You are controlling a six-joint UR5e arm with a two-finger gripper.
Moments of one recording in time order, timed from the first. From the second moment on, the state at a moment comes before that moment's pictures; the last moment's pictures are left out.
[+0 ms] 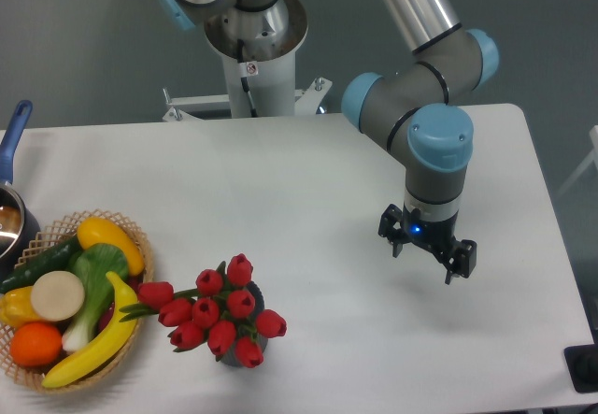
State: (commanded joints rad) arm 2.64 -2.04 -1.62 -0.82 1.53 1.25
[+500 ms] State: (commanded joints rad) arm 2.64 -2.06 -1.62 -0.73 1.33 1.25
